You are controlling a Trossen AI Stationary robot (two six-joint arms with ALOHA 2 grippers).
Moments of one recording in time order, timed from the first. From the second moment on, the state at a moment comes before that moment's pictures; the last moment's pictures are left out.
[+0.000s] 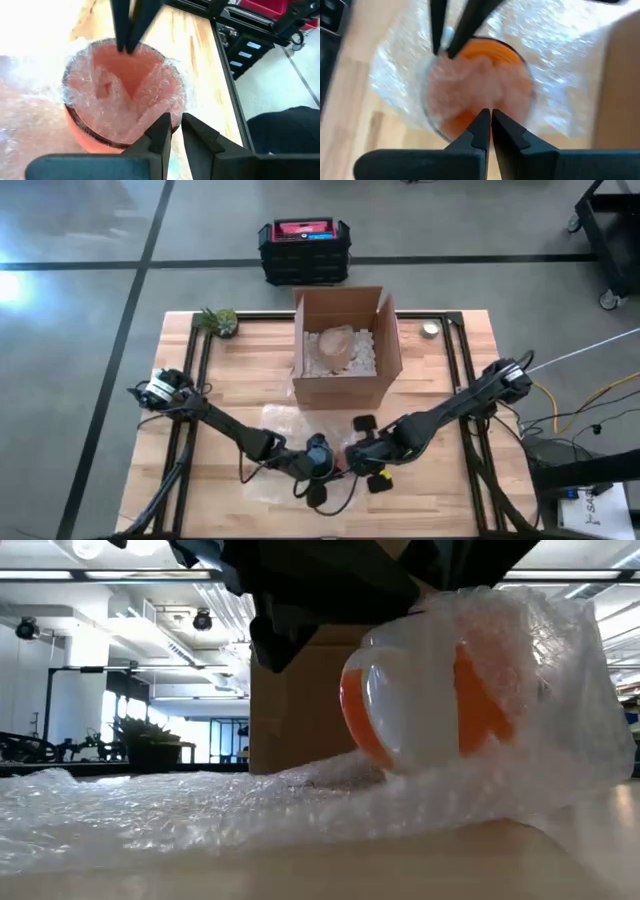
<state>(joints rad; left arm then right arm) -0.46 1.88 1.15 0.21 -0.25 -0.55 0.46 1.82 1.45 -0.86 0.15 0.21</state>
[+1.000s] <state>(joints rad) -0.46 1.88 1.15 0.21 -0.25 -0.54 0.46 2.07 1.44 -0.71 0.22 0.20</state>
